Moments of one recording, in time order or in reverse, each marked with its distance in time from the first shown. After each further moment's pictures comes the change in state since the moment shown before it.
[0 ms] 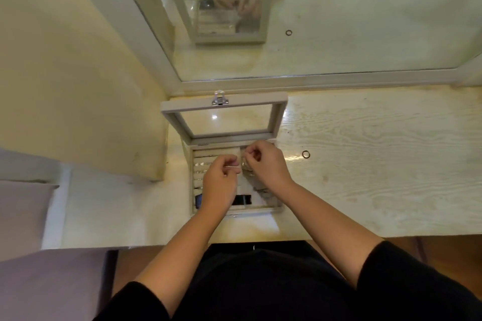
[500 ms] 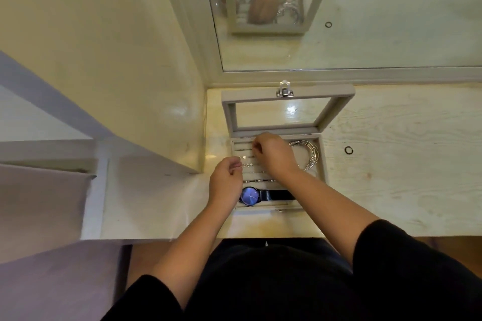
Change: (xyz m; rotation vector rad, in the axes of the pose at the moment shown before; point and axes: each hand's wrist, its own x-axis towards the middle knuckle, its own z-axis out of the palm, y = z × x) left_hand 0.019 -0.047 -0.076 0.031 -0.027 -0.144; right_hand 0.026 -0.042 0.072 -0.501 -0.134 -0.114
